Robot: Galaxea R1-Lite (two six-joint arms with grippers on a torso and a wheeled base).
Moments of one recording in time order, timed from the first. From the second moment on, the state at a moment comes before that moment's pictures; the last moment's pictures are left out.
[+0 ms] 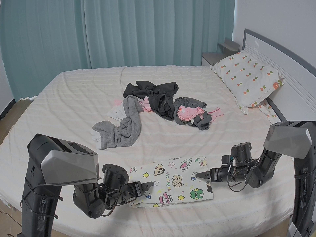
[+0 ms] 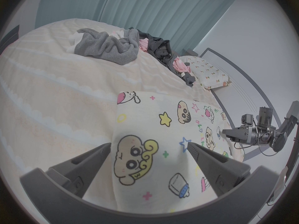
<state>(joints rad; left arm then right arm) -0.52 2.46 -0.60 -1.21 0.01 -0.63 0.29 2.40 -0.75 -0.92 0.36 0.32</state>
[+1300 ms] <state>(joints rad) -0.54 2.37 -0.61 -1.21 0.00 -0.78 0.36 2.40 -0.77 -0.98 0.42 0.50</state>
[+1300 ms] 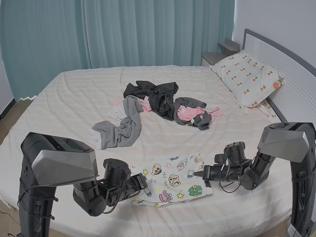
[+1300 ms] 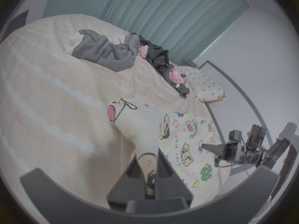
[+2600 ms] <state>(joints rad) -0.54 2.25 -0.52 -1.22 0.00 -0.81 0.38 2.34 -0.74 -0.98 0.42 0.53</state>
